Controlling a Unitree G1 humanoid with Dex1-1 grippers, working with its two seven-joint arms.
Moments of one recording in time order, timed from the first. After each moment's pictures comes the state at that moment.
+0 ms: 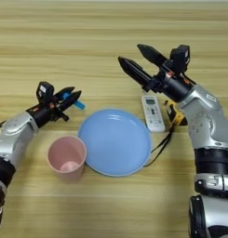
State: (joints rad) left arm -0.50 0.05 -0.01 0.74 -0.24 -0.15 -0.70; right arm -0.48 -0.37 -0.21 0.24 0.65 0.25 0.97
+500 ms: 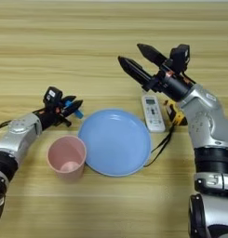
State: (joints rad) left arm -0.58 0.06 -0.04 0.92 -0.11 -0.17 -0.60; right arm -0.49 -0.37 -0.21 0.25 0.65 0.25 0.98
